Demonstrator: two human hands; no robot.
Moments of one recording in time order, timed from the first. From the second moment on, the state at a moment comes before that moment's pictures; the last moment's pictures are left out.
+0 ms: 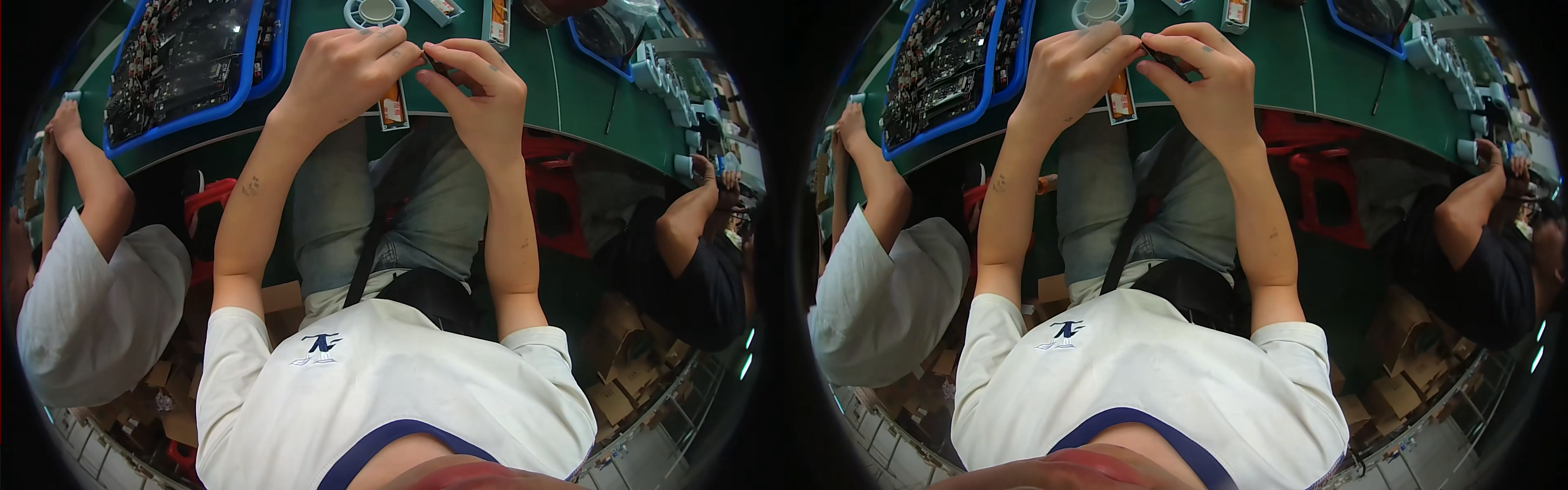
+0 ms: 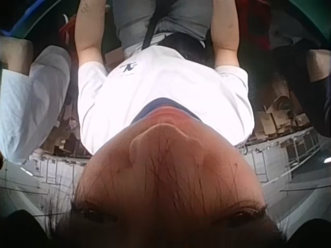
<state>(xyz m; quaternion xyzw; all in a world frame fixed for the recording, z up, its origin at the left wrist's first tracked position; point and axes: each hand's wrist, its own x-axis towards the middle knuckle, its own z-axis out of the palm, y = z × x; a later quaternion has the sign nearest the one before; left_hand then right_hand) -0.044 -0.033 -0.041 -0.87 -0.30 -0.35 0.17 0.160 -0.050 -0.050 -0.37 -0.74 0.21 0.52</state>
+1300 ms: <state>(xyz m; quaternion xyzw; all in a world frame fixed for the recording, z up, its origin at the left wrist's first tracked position) -0.055 -0.031 -0.014 -0.89 -0.33 -0.31 -0.07 0.168 -0.025 -0.054 -0.25 -0.72 0.44 0.48</state>
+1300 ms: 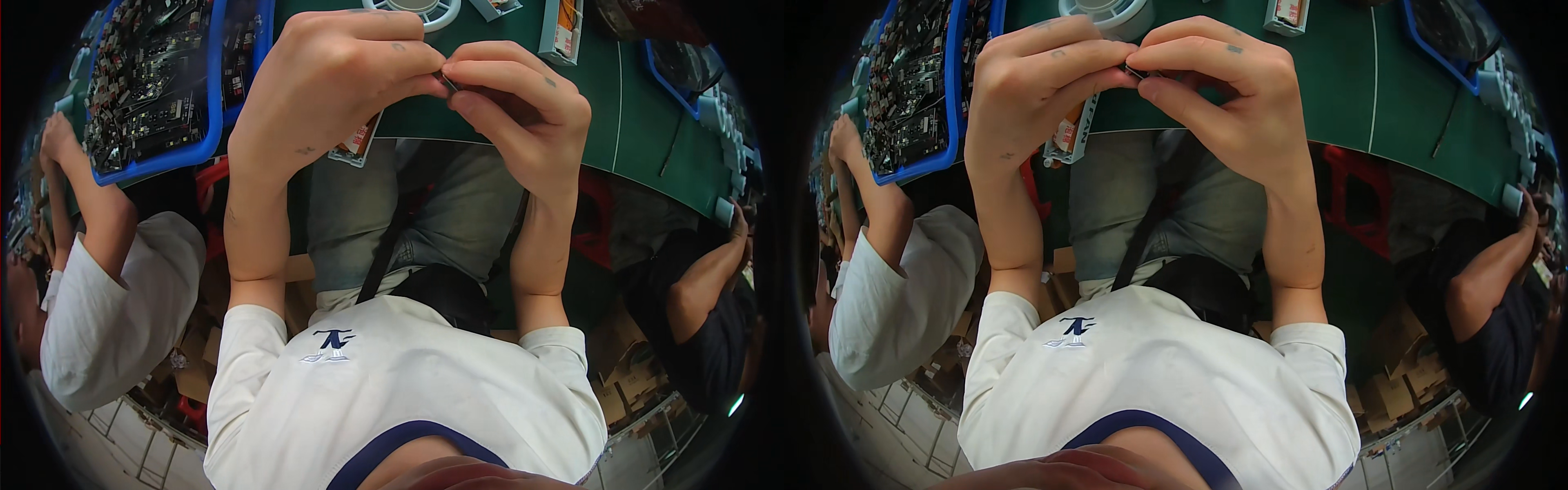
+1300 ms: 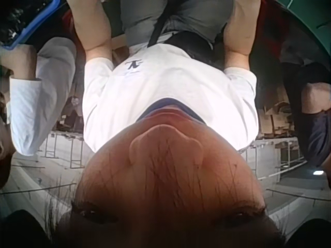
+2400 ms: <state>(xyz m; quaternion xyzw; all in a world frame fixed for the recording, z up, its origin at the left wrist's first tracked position) -0.048 -0.060 -0.029 -0.78 -0.47 -0.41 -0.02 0.133 -0.050 -0.052 -0.39 -0.58 0.52 0.49</state>
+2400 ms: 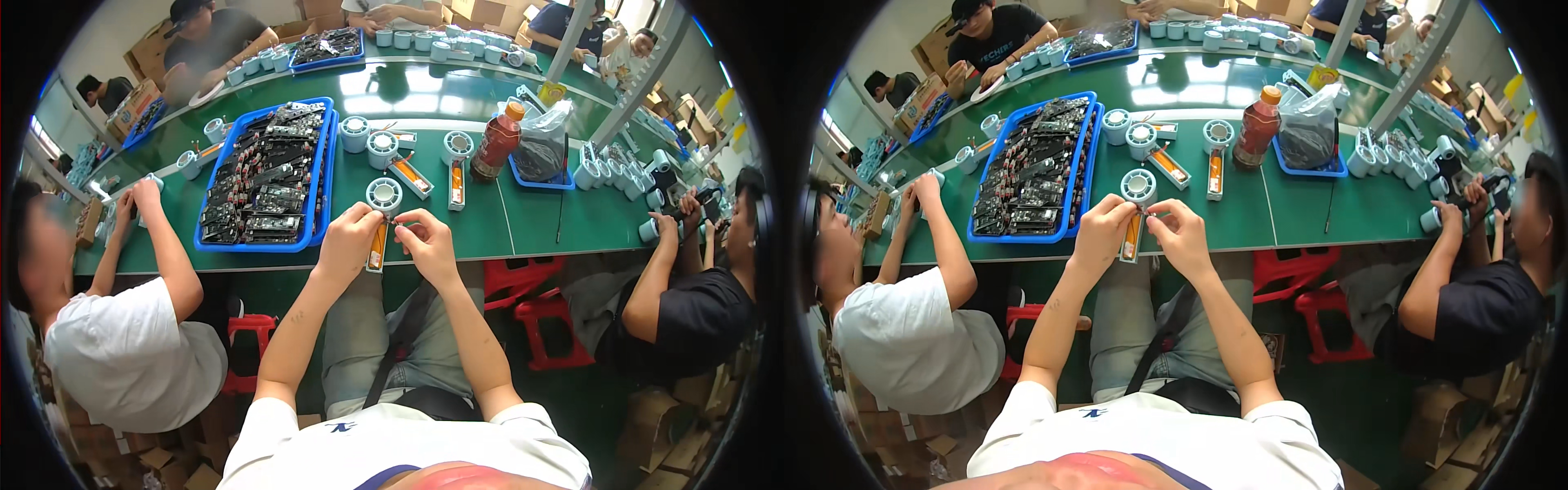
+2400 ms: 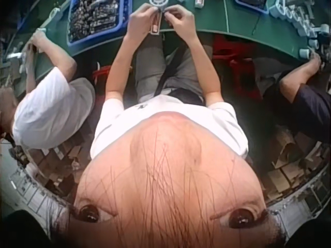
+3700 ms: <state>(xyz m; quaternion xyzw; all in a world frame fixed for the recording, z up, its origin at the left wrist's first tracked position) -0.048 -0.083 -0.032 -0.76 -0.50 -0.40 -0.11 0.139 -0.066 -0.032 -0.38 -0.80 0.10 0.46</state>
